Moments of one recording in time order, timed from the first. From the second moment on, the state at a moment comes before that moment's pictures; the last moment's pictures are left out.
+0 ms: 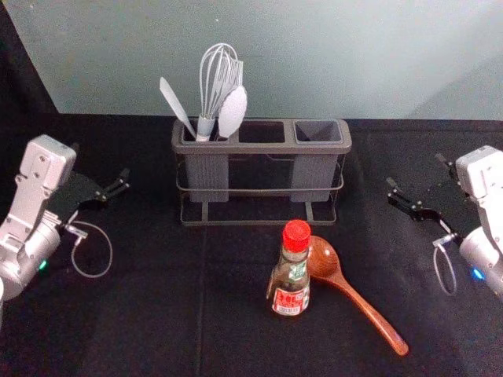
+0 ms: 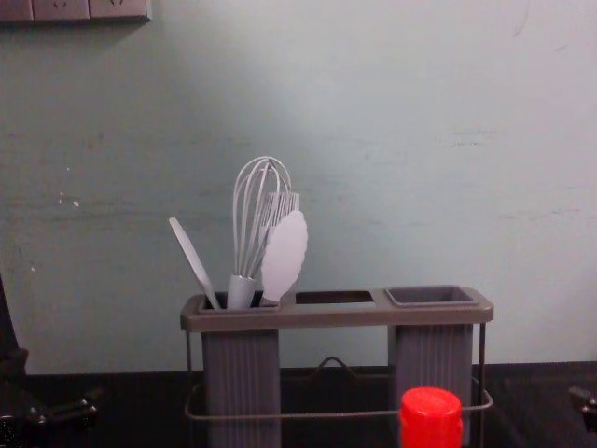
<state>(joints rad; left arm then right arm) -0.20 0.60 0.45 -1.41 -0.25 -0.12 0.03 0.20 0.60 -0.45 -1.41 0.25 -0.12 -0.03</state>
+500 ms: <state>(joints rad) -0.20 0.60 0.45 -1.41 -0.25 -0.12 0.03 0.20 0.60 -0.45 -1.41 0.25 -0.12 -0.03</state>
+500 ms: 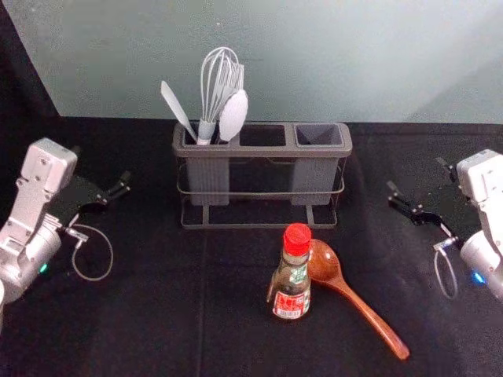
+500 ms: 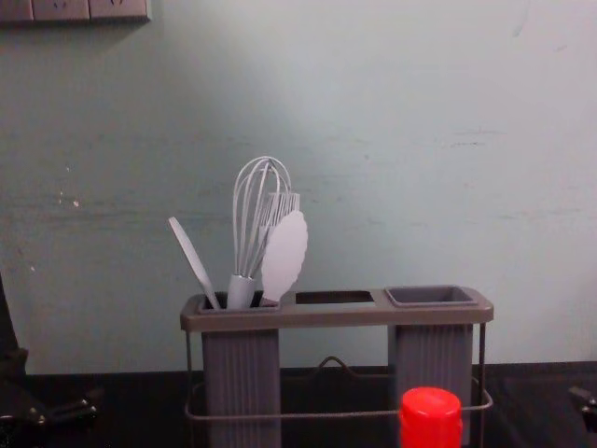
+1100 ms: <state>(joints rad) -0.20 0.60 0.45 -1.41 -0.25 -0.12 0.03 0.20 0.60 -0.45 -1.41 0.25 -0.12 -0.03</state>
